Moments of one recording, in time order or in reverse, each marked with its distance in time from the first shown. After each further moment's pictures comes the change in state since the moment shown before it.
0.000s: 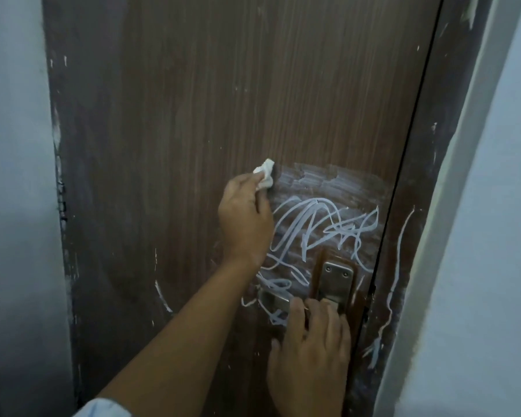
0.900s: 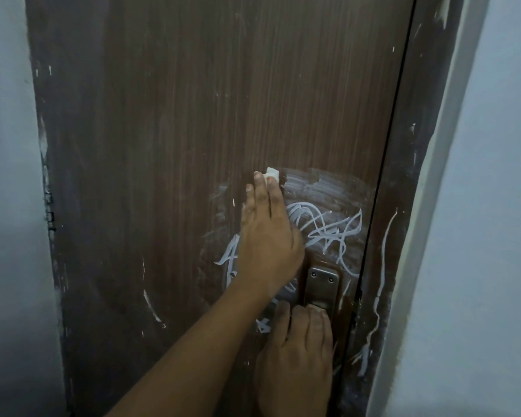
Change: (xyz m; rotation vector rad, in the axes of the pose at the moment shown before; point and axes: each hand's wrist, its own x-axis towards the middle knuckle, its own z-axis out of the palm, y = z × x) left_hand -0.029 0.018 0.026 0.207 -0.482 0.121; right_hand -0.002 0.006 0.019 -0.156 0.288 -0.001
